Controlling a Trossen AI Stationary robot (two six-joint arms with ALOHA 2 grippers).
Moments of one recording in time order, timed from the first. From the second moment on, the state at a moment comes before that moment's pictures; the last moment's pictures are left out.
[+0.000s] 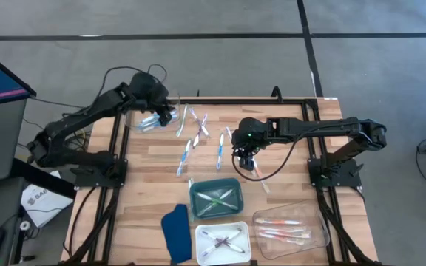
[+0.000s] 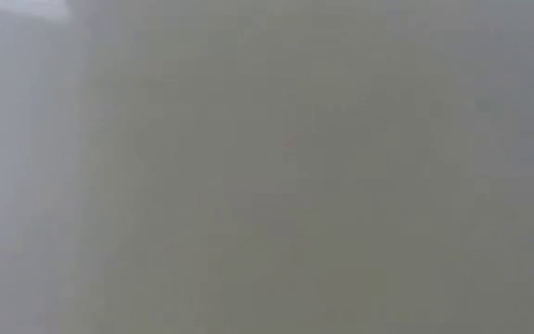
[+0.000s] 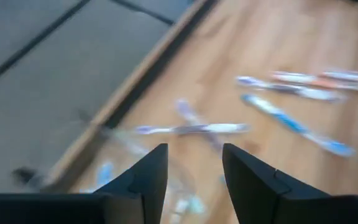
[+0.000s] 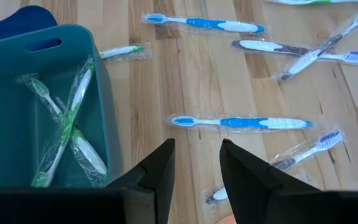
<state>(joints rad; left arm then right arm) 0.69 1.20 1.05 -0.59 0.09 0.13 -0.11 1.49 1.15 -0.57 -0.06 0.02</state>
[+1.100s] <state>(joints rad) 0.36 1.20 0.43 0.72 0.30 -0.10 -0.10 1.49 1.15 -0.22 -0.06 -0.08</state>
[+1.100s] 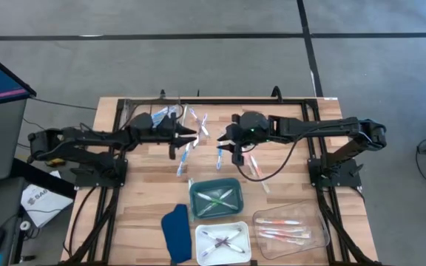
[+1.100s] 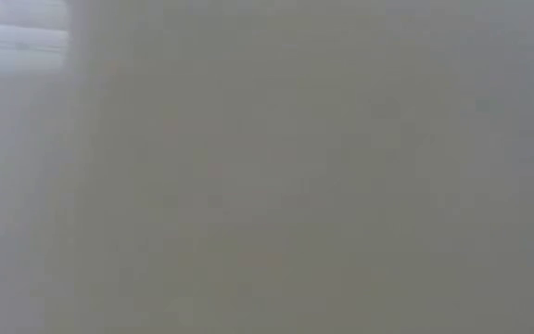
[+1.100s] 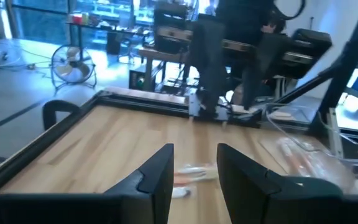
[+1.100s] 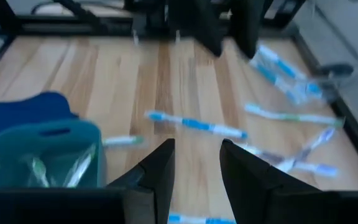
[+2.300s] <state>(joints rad) 0.33 1.20 0.40 0.72 0.30 -0.09 -0.29 1.67 1.15 -0.45 -0.05 0.21</state>
